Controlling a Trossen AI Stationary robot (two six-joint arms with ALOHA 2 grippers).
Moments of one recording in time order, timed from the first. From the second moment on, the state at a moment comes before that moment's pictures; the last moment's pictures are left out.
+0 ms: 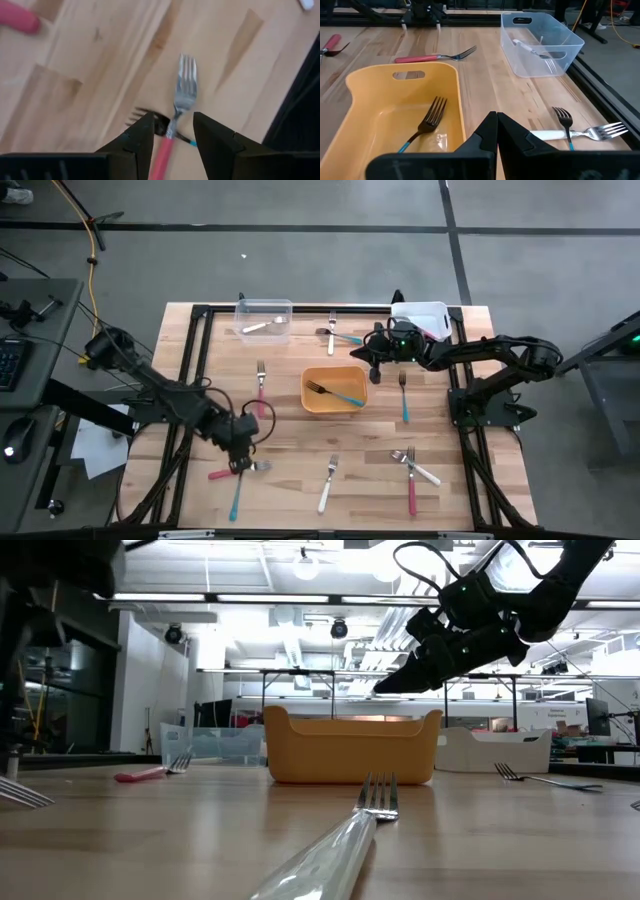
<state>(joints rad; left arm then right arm) -0.60 1.28 0.82 -0.74 -0.01 -1.09 -0.45 1.43 0.52 0.56 -0.29 -0.18</state>
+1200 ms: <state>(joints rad) -0.69 1.57 0.82 -0.56 0.02 -1.09 -0.45 1.43 0.52 0.54 -0.29 -0.18</state>
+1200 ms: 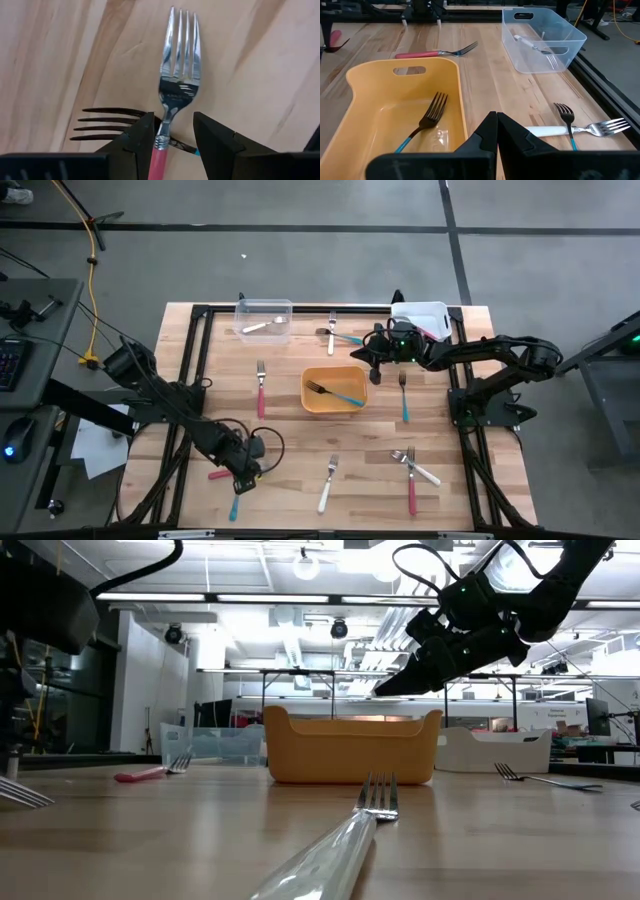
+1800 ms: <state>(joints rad) -0.69 1.61 0.82 -0.55 0.00 -1.07 -0.45 1.43 0.52 0.53 -0.29 -0.18</state>
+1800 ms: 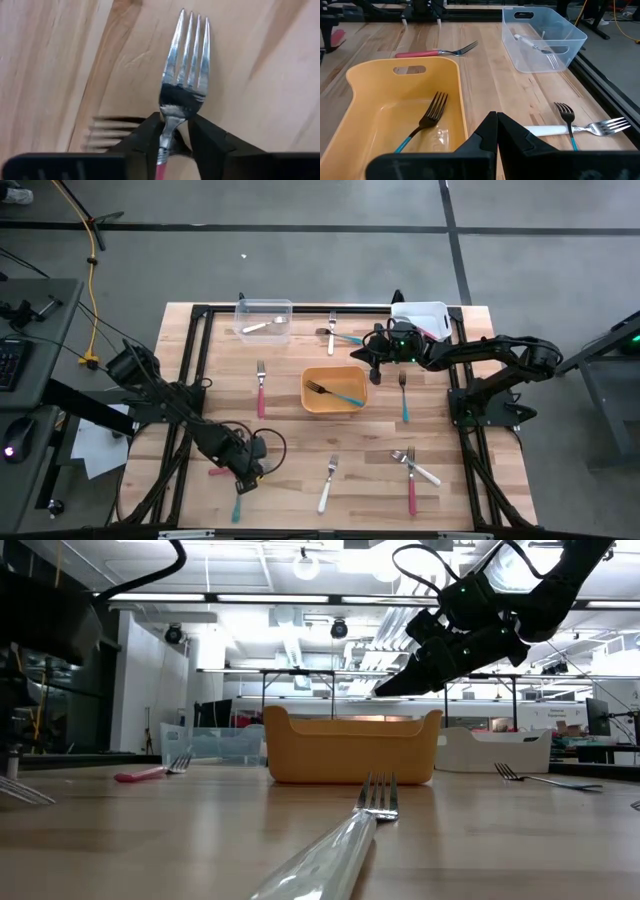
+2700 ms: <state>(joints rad) -0.59 1.43 0.90 -0.65 -0.15 -0.96 -0.45 1.43 0.52 0.53 -0.29 -0.18</state>
